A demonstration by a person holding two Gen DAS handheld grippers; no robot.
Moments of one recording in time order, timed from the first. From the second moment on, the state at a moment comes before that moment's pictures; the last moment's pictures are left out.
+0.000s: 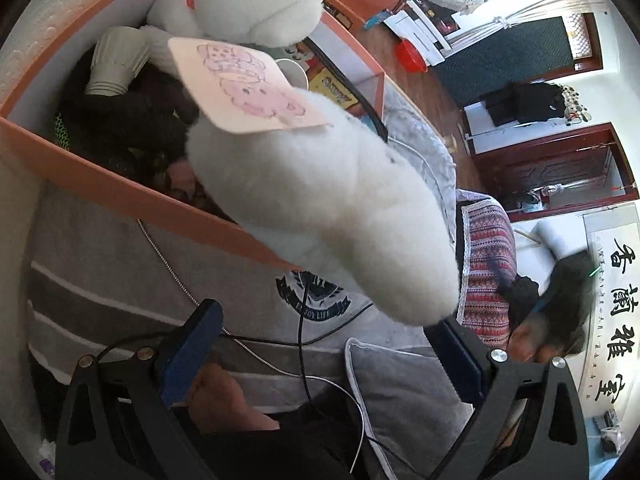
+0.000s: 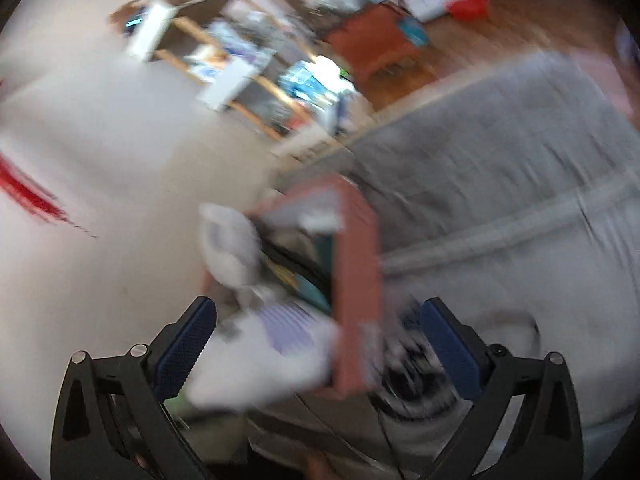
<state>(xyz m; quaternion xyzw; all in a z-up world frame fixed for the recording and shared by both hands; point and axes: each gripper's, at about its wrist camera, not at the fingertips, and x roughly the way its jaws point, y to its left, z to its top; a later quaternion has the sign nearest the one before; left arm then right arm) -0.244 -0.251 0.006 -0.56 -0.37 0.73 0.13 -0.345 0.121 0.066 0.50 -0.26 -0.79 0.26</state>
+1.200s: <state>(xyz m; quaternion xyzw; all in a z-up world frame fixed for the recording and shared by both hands) -0.169 -0.065 0.107 -0.39 0.03 0.92 -0.02 -0.235 0.201 0.014 0.48 -0.08 -0.87 0.11</state>
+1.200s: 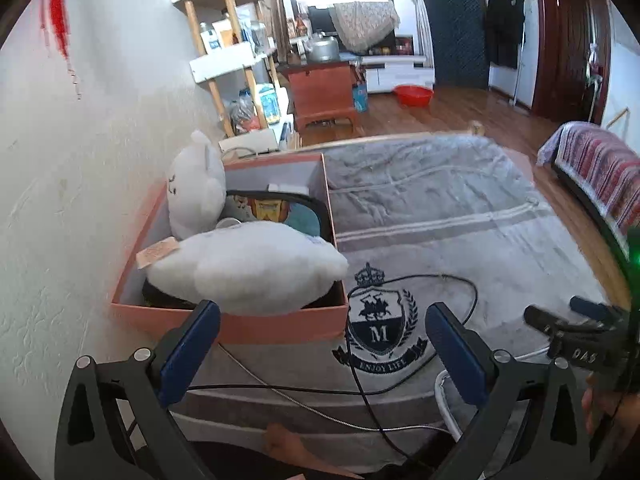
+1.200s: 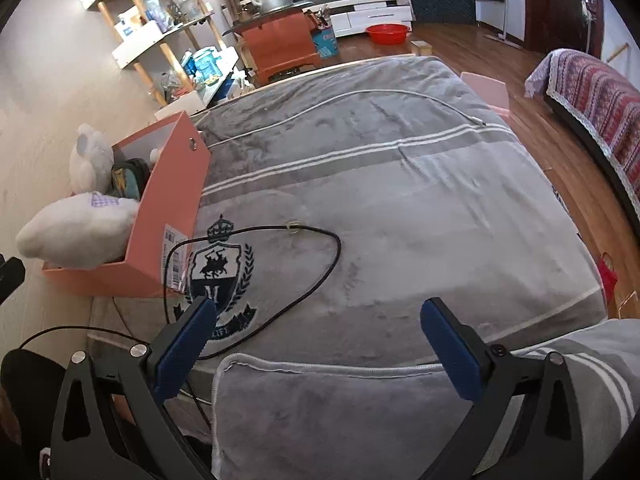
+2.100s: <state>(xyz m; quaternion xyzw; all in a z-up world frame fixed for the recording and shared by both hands) -0.067 -0.166 0.091 -0.37 -0.07 0.92 -0.08 -0.123 0.078 0.089 0.39 0.05 -0.89 0.22</state>
